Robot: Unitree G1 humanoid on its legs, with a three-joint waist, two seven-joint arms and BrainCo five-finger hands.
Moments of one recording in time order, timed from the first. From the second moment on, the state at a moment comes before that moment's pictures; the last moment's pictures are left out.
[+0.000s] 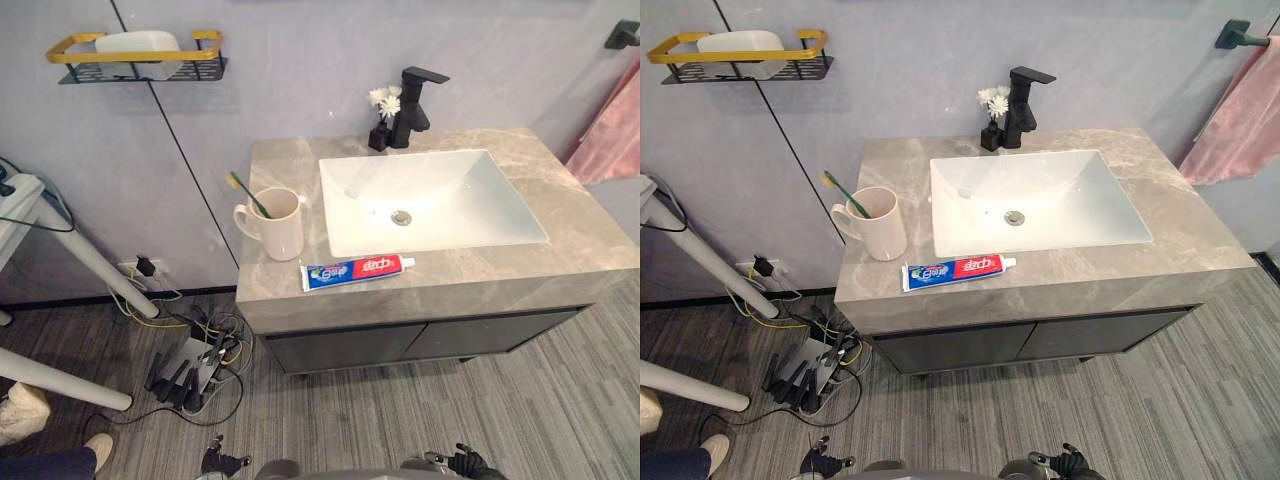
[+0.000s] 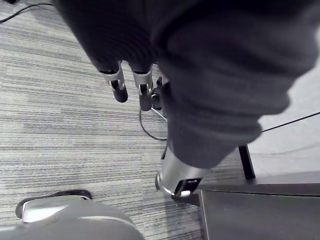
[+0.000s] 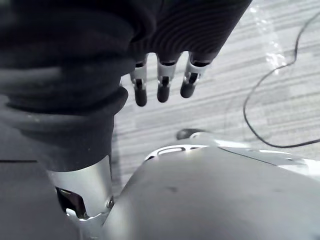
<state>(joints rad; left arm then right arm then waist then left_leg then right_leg) 0.15 0.08 0.17 1.06 0.09 -0.10 0.15 0.08 -0.09 -0.39 1.16 -0.17 -0.01 -0.04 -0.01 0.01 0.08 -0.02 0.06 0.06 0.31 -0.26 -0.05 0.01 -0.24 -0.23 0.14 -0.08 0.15</state>
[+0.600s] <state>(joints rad) 0.20 0.10 0.25 1.11 0.05 -0.10 0.09 0.12 -0.05 -0.38 1.19 -0.12 -0.04 -0.02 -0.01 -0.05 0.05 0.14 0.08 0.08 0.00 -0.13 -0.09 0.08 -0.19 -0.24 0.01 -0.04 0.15</state>
